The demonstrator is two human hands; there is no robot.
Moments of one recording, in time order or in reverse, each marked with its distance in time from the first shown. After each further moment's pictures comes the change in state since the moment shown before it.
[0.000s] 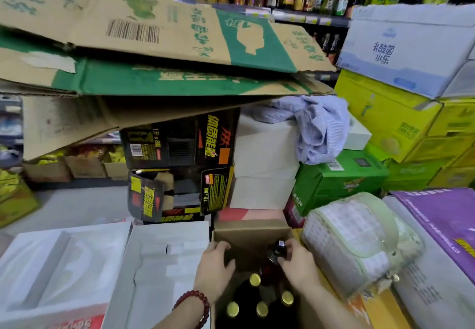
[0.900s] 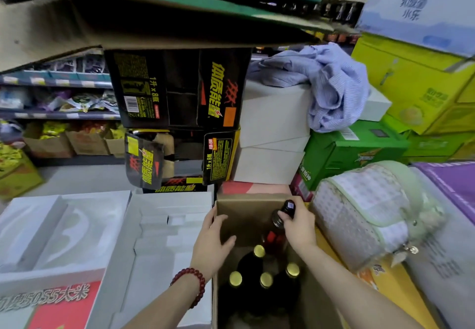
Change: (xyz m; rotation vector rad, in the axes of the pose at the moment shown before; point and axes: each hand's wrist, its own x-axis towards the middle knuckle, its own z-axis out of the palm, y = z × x) left_hand 0.004 -0.043 0.032 -0.084 0.082 0.051; right_hand 0.026 0.001 0.030 0.213 0.200 -0.138
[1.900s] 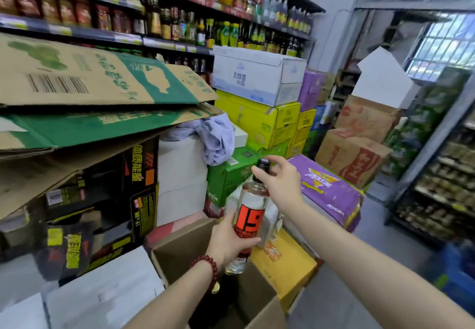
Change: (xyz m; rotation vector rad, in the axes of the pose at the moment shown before) left_hand -0.045 0.168 -0.042 -0.409 -0.553 0.458; right_hand -0.112 -0.192 -0.195 0.215 0.570 0.028
